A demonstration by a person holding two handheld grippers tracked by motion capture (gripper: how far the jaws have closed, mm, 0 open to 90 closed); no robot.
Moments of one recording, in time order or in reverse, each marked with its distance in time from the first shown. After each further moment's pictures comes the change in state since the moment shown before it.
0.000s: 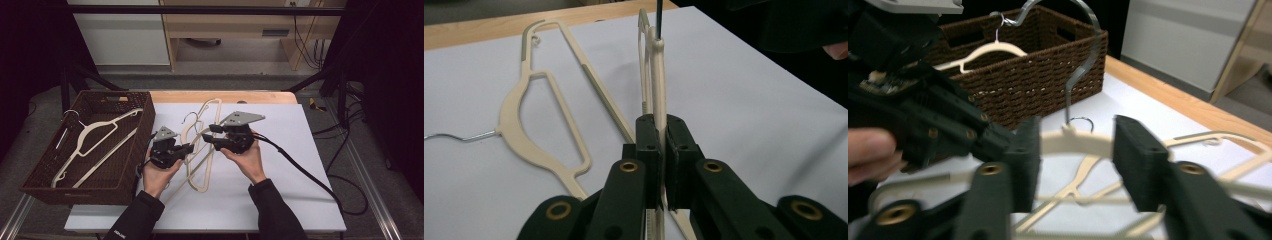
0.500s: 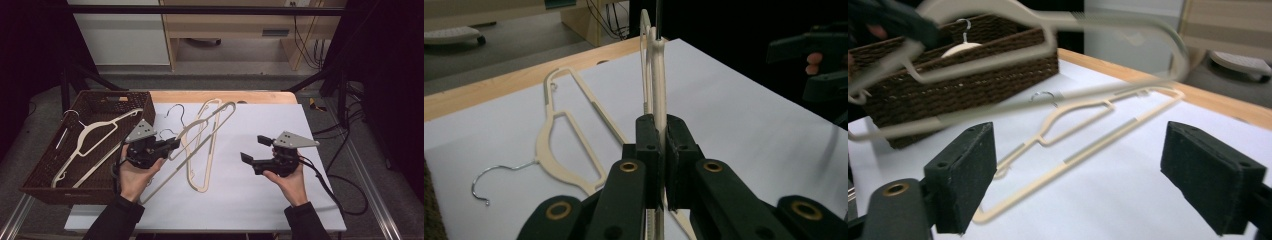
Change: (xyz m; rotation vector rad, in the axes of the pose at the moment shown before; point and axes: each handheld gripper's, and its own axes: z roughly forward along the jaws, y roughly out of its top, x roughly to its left) left arm -0.006 0.028 -0.071 -0.081 -0.003 0.107; right arm -0.014 -0.058 -0.100 -0.049 -0.135 0.098
